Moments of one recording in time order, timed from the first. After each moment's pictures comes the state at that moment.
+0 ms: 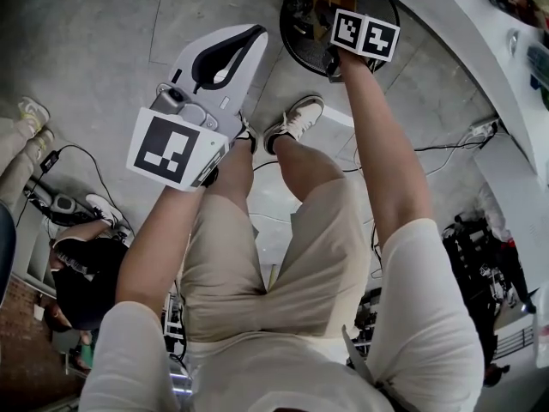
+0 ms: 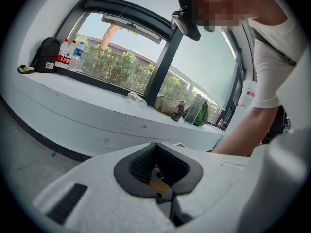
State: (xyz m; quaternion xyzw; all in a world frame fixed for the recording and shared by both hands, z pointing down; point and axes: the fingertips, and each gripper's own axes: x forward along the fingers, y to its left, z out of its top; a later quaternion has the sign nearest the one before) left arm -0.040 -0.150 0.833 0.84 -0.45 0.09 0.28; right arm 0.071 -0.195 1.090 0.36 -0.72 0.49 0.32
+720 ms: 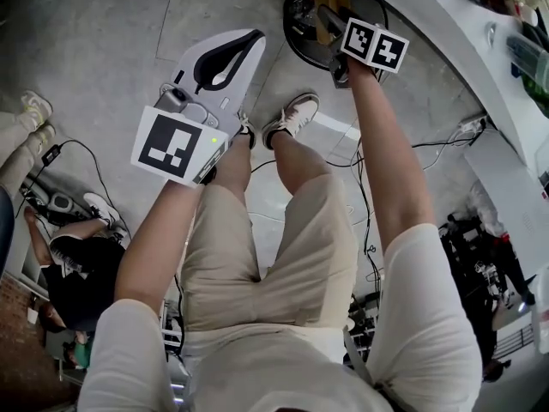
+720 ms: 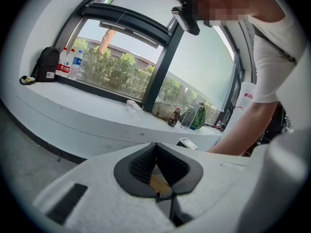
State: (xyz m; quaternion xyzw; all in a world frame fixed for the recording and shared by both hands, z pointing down) left arm -0.058 -0.132 0.785 0.85 -0.45 0.09 0.27; right arm 0.079 -0.198 1.020 0.39 -0.73 0.47 0.31
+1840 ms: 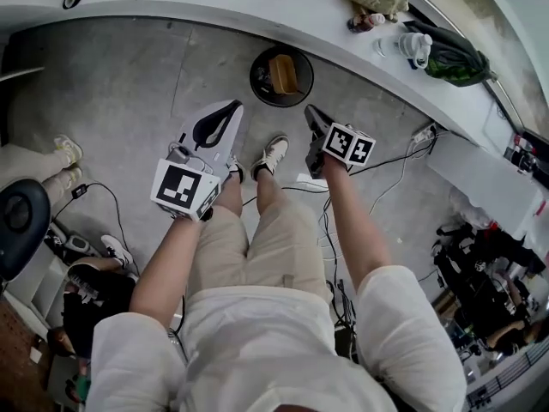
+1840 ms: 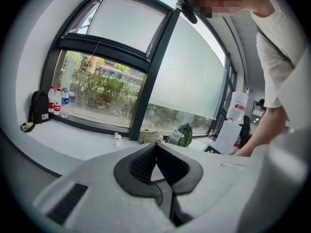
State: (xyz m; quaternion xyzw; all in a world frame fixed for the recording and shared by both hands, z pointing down) left arm -0.037 -0.109 0.535 0.86 -0.45 0.08 0.22; right arm 0.142 -0.103 0.742 0.43 -0.71 0.54 0.17
